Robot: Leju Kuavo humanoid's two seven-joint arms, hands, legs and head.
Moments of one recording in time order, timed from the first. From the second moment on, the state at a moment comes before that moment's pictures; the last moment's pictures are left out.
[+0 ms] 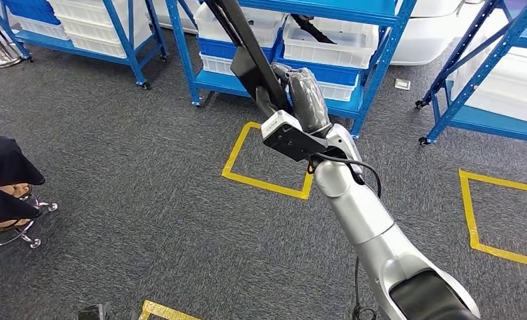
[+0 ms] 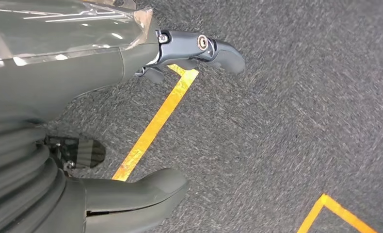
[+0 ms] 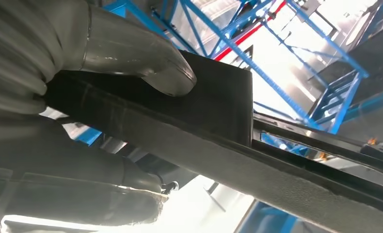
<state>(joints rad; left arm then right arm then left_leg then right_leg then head) -0.22 -0.09 0.29 -0.28 0.02 0.02 -0.65 -0.68 -0.02 0.44 -1.38 0.40 -0.28 -0.35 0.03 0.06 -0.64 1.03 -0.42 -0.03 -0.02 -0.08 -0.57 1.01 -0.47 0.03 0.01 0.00</state>
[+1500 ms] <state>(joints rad) -0.23 -0.11 0.27 -0.28 0.00 0.00 -0.64 -0.38 -0.11 0.35 -1.67 0.52 -0.32 -0.30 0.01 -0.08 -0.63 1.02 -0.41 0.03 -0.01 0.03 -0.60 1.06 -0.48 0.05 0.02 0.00</state>
